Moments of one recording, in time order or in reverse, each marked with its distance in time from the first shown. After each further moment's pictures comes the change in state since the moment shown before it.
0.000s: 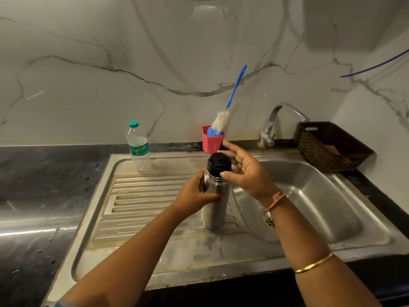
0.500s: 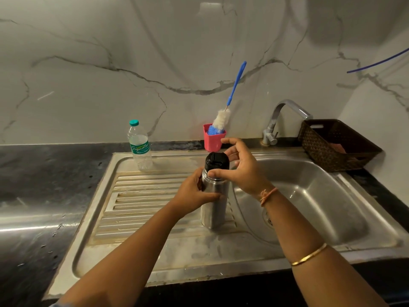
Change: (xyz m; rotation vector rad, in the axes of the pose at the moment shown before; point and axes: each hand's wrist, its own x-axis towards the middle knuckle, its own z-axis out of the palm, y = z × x) left_hand -0.001 0.004 0.002 0.027 -0.006 -0.027; right_hand 0.012 0.000 -0.003 -0.192 0.086 -0.028
